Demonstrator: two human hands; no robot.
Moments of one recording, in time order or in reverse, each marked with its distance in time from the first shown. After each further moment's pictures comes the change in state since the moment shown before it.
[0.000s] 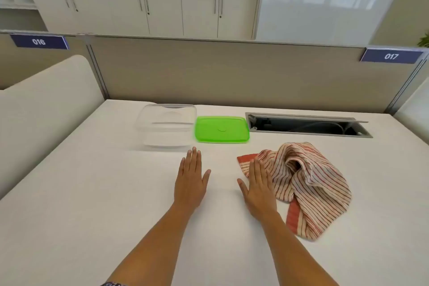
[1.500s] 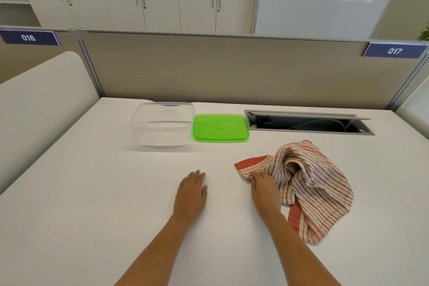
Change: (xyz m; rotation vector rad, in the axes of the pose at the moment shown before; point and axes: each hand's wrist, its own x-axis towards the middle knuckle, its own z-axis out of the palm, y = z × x) left_hand -0.017 -0.009 0.034 -0.139 -0.186 -0.040; right_hand 0.010 0.009 -0.007 0.181 0.126 0.094
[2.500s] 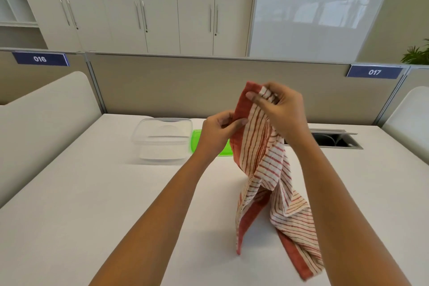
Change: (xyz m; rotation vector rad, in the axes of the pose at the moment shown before) left_hand 0.065 0.126 -0.180 -1.256 0.095 0.251; right_hand 0.067 -0.108 -0.233 0.613 0.298 -0.391
